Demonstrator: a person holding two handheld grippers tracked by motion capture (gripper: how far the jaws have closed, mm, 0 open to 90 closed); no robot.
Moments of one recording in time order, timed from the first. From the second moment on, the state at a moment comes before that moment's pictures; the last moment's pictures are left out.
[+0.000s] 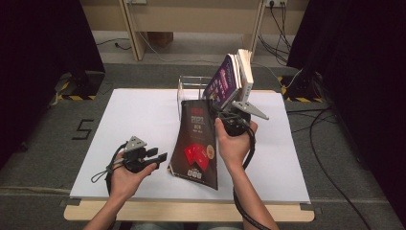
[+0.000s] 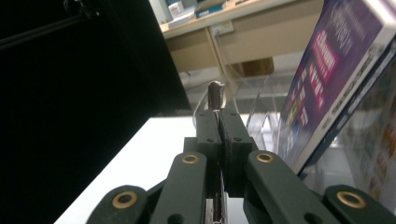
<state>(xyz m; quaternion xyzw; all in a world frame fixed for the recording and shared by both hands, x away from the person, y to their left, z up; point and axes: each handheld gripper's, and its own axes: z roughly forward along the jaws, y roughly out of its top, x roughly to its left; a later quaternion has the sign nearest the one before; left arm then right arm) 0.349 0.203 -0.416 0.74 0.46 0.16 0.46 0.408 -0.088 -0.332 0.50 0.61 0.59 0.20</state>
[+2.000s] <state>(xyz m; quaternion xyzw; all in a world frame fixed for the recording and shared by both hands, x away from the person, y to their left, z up) 0.364 0.112 -0.355 0.74 0.38 0.17 0.53 0.433 -0.060 -0.290 0.48 0.57 0.61 0.26</state>
